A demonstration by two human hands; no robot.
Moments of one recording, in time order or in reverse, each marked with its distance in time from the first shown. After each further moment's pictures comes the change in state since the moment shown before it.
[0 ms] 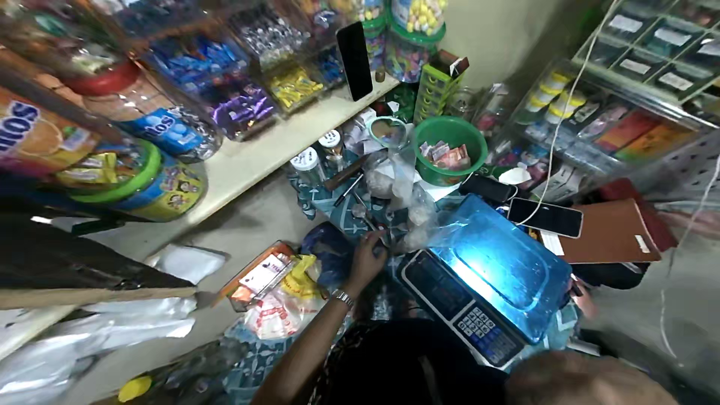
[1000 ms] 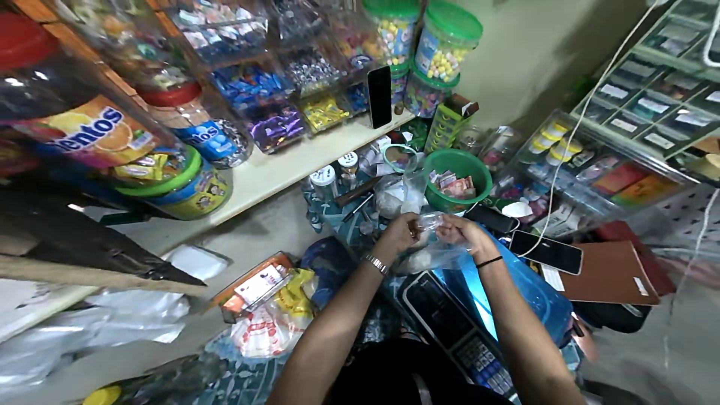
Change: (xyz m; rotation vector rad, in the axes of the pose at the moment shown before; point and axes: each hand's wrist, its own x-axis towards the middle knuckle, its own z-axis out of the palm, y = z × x) left_hand 0.082 0.123 -0.018 -1.088 -0.120 -0.522; right_hand 0.081 0.254 -0.015 0.927 0.657 0.935
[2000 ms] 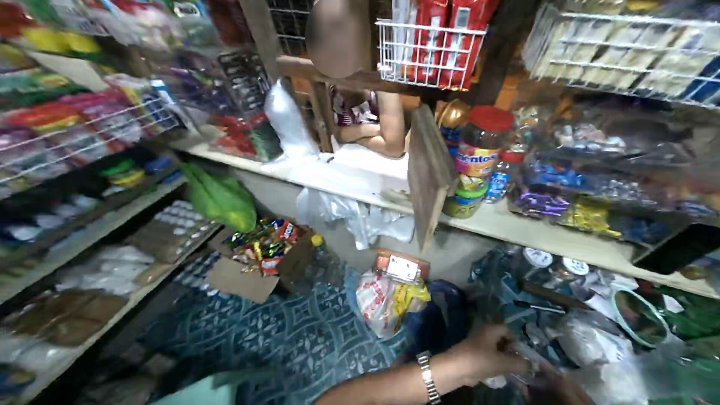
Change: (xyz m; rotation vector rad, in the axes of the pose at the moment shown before) left_hand -0.213 -0.033 -0.107 0.172 0.239 0.584; right_hand -0.071 0.055 0.160 -0.369 -0.622 -0.008
